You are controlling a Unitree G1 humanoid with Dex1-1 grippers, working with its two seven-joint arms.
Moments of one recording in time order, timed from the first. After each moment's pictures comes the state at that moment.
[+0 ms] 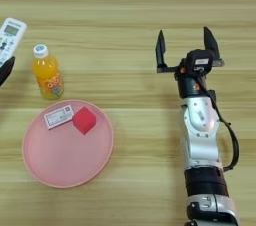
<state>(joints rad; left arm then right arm) -0.09 0.41 0.14 -0.12 -0.16 0.20 -0.38 -0.27 -0.15 -0.14 0.23 0.11 -0.51 0.12</state>
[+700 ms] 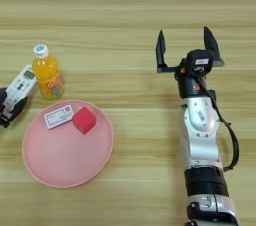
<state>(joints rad) -0.03 0.42 0.02 0.08 -0.02 0.13 -0.41 -0.27 -0.15 -0.14 0.23 0.11 -0.51 0.12</state>
